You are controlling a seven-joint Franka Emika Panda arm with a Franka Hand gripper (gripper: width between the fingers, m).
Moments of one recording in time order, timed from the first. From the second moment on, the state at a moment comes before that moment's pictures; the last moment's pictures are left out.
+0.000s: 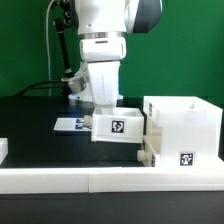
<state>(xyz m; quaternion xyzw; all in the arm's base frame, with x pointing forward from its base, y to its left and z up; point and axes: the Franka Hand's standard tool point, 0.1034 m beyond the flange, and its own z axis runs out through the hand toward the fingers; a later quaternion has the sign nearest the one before) 0.510 -0.013 0.057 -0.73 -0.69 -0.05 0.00</state>
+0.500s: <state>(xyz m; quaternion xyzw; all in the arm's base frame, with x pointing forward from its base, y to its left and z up) 0.517 -0.011 0.058 -0.72 -0.69 -0.05 0.00</state>
